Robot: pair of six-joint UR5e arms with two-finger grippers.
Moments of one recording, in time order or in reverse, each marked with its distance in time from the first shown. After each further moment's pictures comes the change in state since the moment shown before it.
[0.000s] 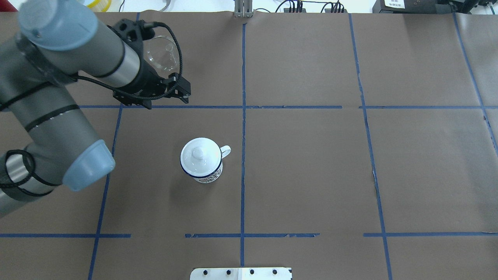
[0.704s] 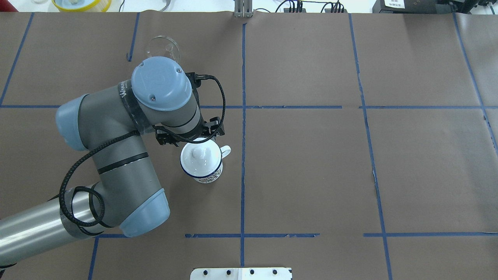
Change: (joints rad) left arm 0.108 -0.030 0.037 0.066 0.061 -0.075; right arm 0.000 0.000 0.000 0.000 0.000 0.000
